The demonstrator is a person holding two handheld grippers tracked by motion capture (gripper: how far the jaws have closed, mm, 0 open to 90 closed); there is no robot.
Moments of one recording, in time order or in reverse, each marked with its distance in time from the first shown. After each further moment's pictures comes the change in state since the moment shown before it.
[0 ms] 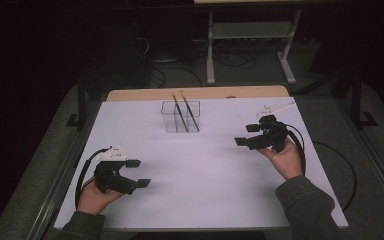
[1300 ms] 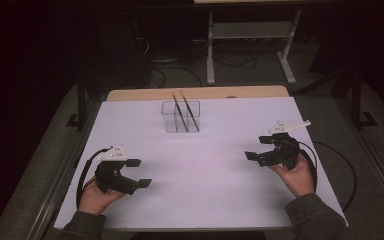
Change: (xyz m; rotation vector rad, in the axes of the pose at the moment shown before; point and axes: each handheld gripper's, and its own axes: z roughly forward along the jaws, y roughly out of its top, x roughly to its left) left arm -0.002 0.002 0.002 0.001 0.002 -0.010; right arm 0.009 -0.046 -0.020 -0.027 -0.067 0.003
